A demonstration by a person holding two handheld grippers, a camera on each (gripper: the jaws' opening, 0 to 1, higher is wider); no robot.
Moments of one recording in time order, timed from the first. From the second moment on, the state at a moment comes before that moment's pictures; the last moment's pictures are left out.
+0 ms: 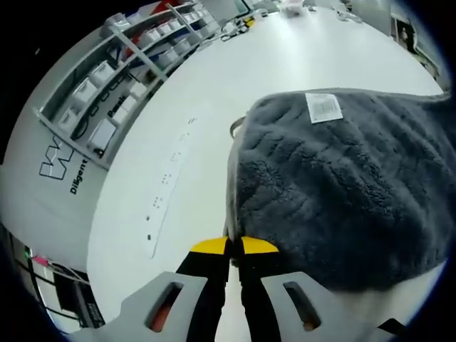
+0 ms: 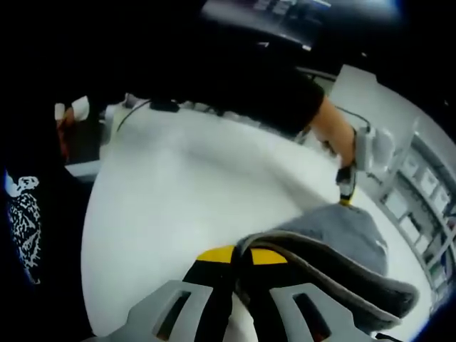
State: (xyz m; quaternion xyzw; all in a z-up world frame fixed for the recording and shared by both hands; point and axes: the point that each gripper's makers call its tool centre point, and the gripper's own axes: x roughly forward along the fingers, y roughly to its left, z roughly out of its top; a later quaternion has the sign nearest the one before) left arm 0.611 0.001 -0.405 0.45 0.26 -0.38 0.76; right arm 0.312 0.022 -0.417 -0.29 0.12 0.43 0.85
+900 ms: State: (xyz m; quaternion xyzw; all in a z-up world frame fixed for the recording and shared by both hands) left arm 0.613 0.003 -0.406 0.44 0.26 -0.38 0.77; right arm 0.308 0.024 -0.416 -0.30 0.12 0.42 0.85
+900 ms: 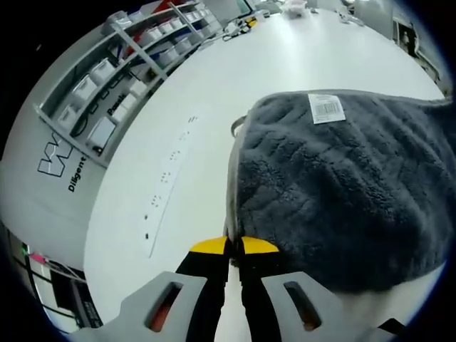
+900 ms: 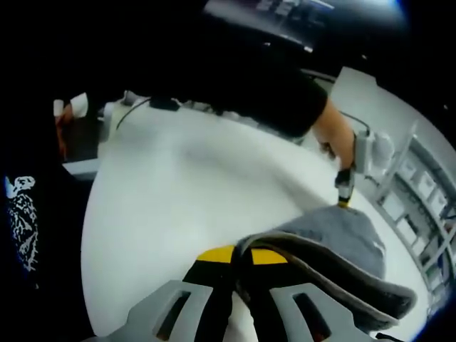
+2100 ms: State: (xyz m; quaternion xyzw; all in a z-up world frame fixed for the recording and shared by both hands) left arm 0.617 0.020 -0.390 0.34 0.25 -0.36 0.83; right arm 0.278 0.010 -0.389 -0.16 0.13 0.51 0.84
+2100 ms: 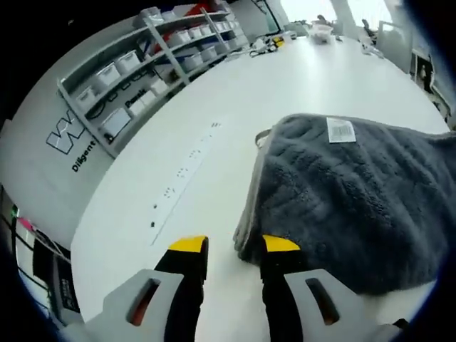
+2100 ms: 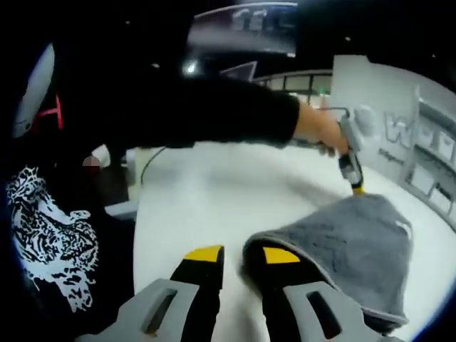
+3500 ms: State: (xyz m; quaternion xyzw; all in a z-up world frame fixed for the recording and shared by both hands) left arm 0.512 0.060 -0.267 0.17 0.11 -0.34 0.92; right arm 0.339 -0.123 -0.259 -0.08 -0.02 0.35 0.93
